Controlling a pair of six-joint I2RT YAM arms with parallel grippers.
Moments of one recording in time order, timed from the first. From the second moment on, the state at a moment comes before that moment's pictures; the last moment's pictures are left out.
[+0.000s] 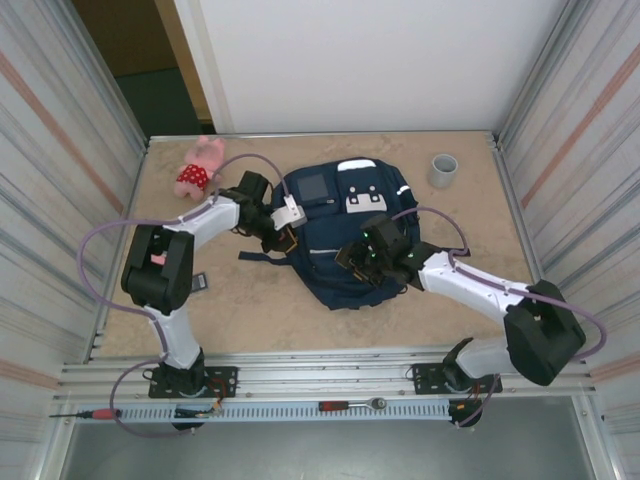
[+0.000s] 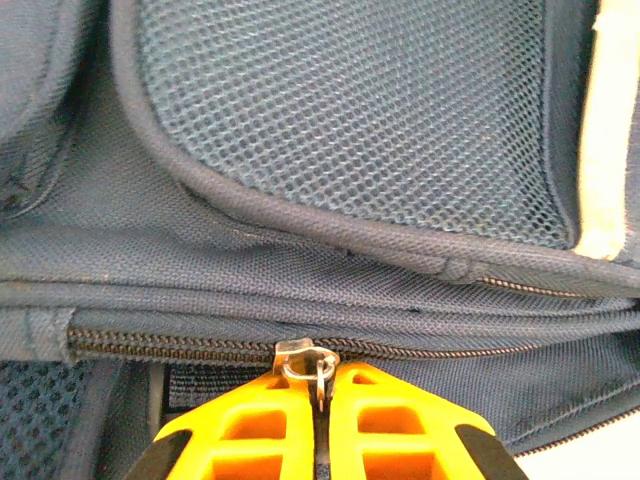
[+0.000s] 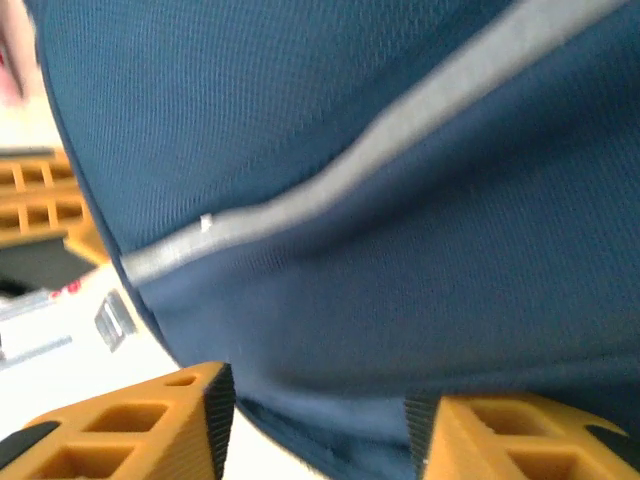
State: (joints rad) left arm -0.37 1.84 1.25 -0.66 0.60 0.75; right arm 0.70 1.36 0.80 -0.31 -0.15 1.24
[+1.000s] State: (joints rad) left arm -0.68 1.66 1.09 -0.66 0.53 0.57; right arm 0.58 1.53 0.81 -0.14 -0.11 1.21
